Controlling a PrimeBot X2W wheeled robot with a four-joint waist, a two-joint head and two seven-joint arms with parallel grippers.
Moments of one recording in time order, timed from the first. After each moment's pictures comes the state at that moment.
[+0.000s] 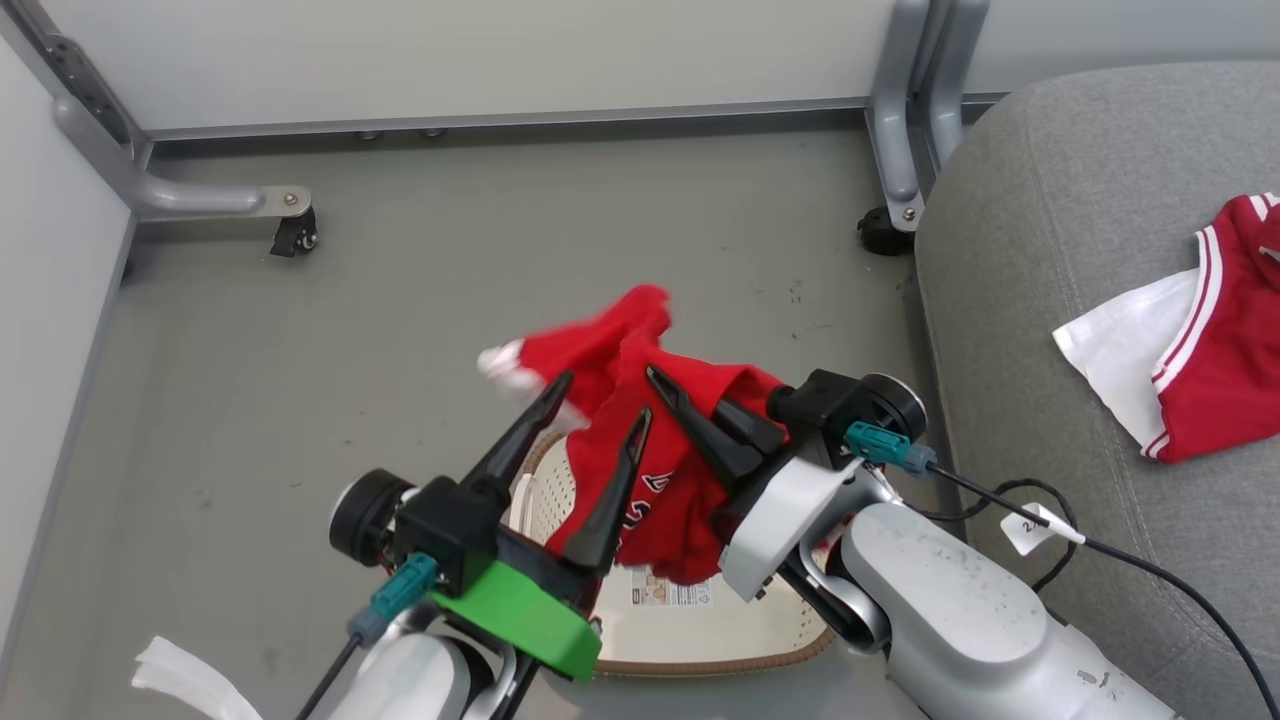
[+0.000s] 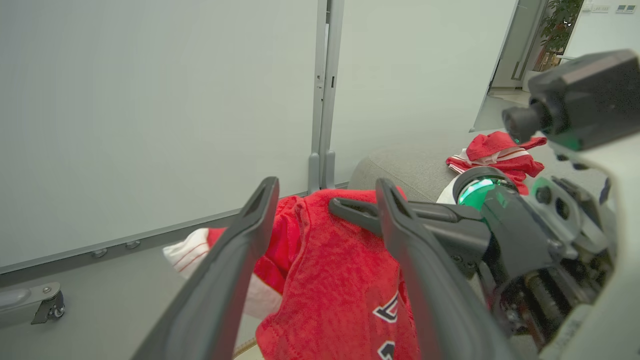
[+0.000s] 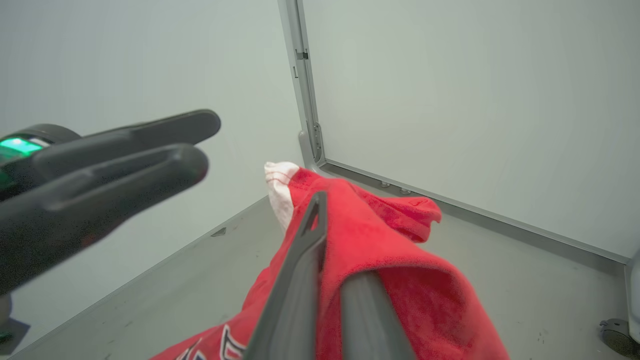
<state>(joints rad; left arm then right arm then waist) -0.25 0.20 -0.58 0.04 -0.38 -0.06 -0.18 -0.56 -0.14 0.76 0.45 0.47 0.13 -0.26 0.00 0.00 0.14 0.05</state>
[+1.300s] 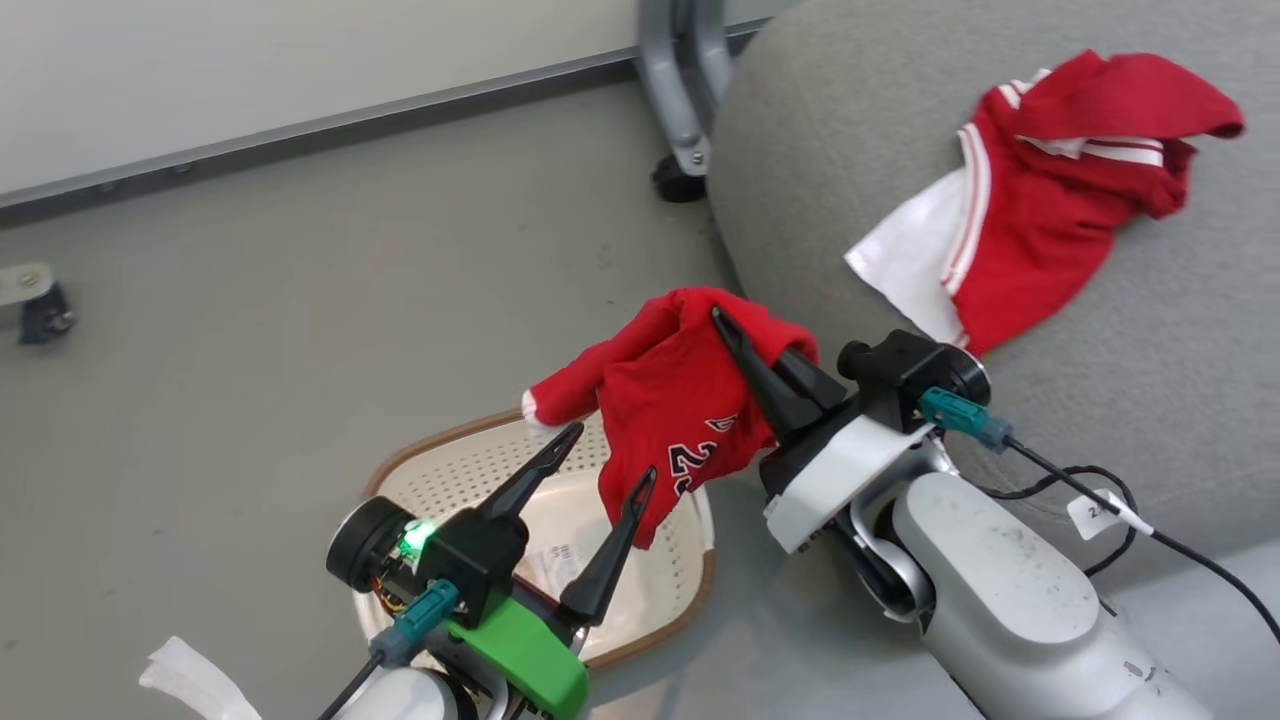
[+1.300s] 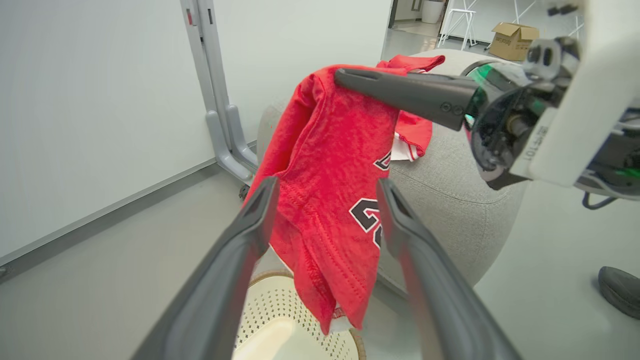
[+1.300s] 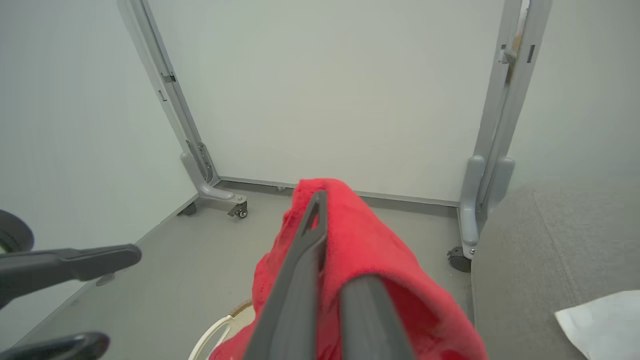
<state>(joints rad) -0.22 0.29 -0.65 0.00 -0.35 -0.05 -0.09 -0.53 -0.16 0.62 0.40 0.44 0.13 -0.26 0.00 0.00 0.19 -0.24</state>
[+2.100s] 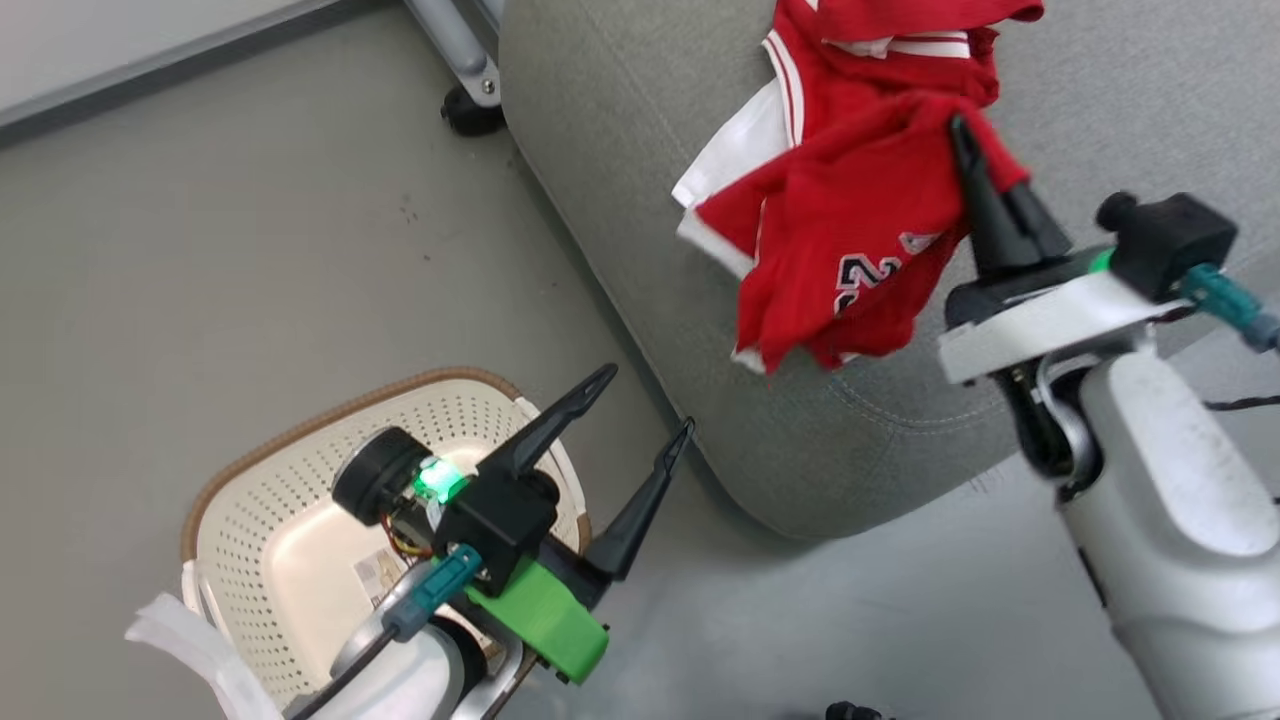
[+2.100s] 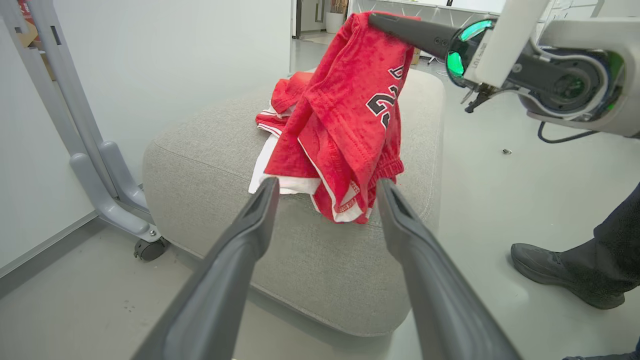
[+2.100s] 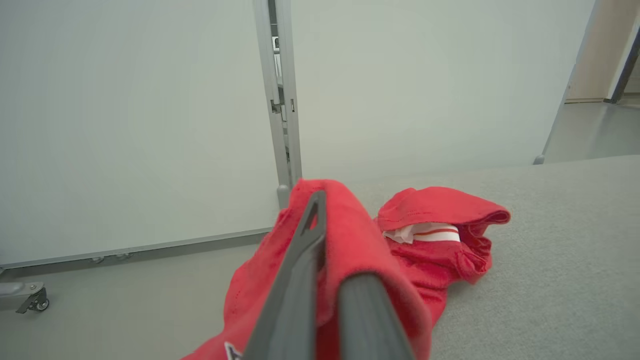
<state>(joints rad) -0.30 0.31 -0.68 -0.11 -0.31 -0.05 -0.02 -0.56 -0.22 0.26 0.31 0.41 0.13 -0.26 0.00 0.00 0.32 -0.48</state>
